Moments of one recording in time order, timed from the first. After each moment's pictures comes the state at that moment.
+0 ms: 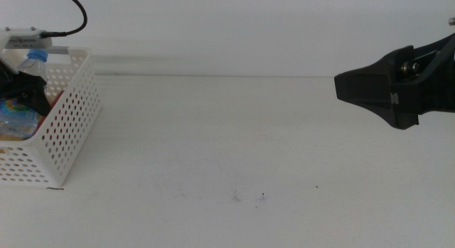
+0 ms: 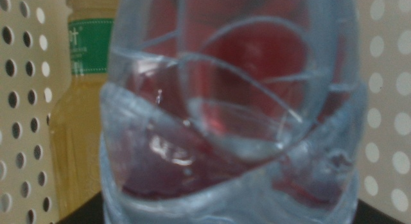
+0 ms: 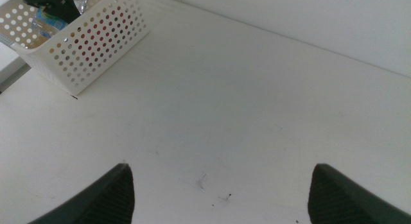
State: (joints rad) left arm 0.31 2.02 -1.70 -0.26 1.13 0.50; right arm 0.70 1.01 -1.16 -0.06 0.81 0.19
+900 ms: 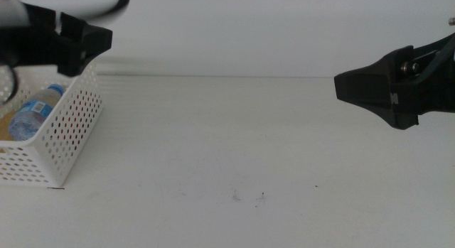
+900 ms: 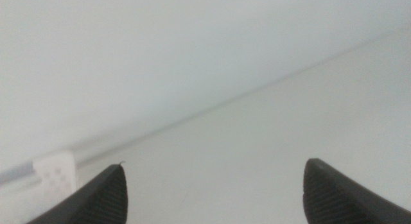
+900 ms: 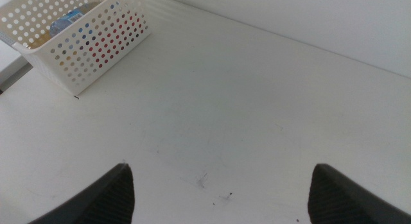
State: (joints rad) left arm -0.09 1.05 -1.03 -0.60 0.57 0.72; right arm 0.70 1.01 -1.16 -0.06 0.81 0.19
